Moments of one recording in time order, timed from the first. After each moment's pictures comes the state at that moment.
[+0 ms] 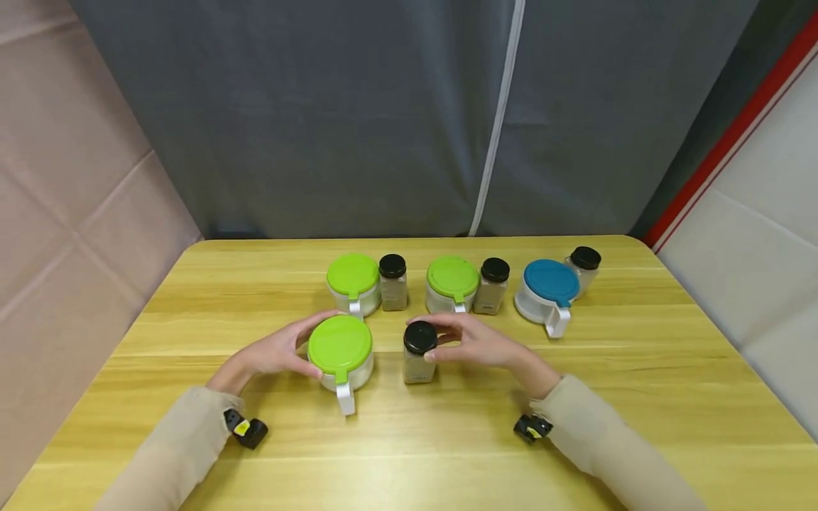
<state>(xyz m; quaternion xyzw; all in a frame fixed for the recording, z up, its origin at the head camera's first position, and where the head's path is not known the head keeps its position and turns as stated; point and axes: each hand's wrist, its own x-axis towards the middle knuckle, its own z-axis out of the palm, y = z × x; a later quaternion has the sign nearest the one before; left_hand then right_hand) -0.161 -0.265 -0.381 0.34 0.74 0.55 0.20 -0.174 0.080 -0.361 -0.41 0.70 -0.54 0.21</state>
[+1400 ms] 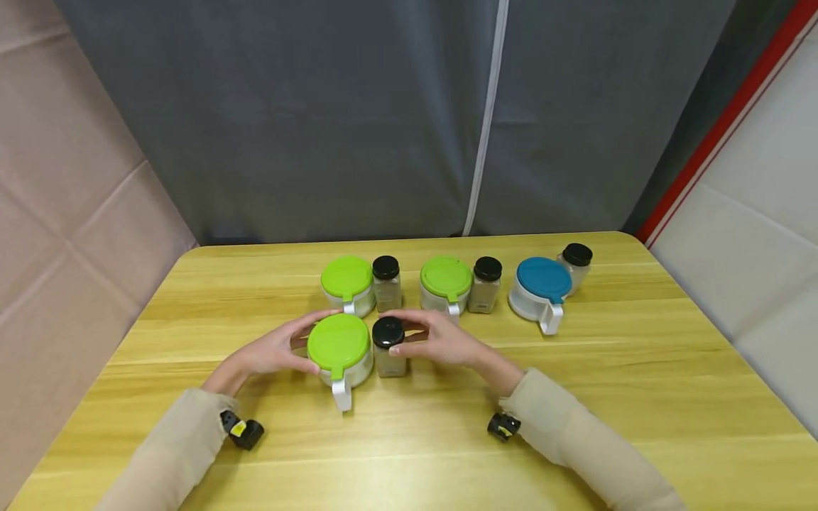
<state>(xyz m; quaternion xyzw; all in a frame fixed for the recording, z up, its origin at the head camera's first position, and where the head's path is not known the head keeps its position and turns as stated) -0.164 -0.264 -0.379 0.35 0.74 0.54 0.19 -0.158 0.041 -0.337 -0.36 0.72 -0.56 0.19</state>
